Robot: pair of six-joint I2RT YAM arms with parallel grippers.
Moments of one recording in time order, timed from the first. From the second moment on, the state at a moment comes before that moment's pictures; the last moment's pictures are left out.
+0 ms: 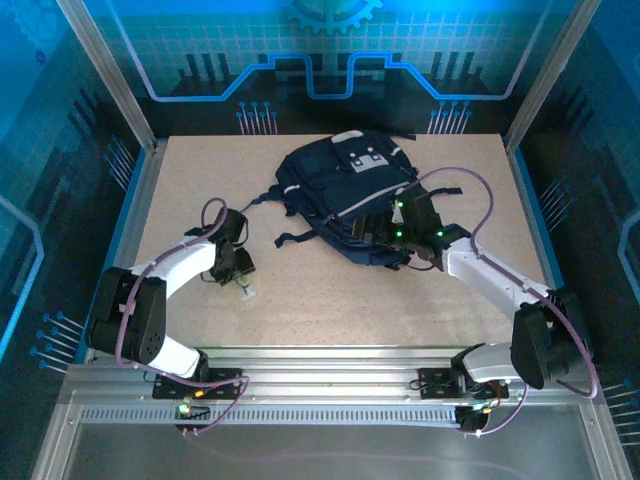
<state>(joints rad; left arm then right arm) -0.20 1.49 0.83 -0.65 -0.02 -0.73 0.44 1.37 0.91 -0.35 -0.19 0.60</state>
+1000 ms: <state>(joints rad) -0.45 1.43 0.97 -0.30 0.19 -1.06 0.72 1.70 1.06 -0.04 -0.39 0.57</state>
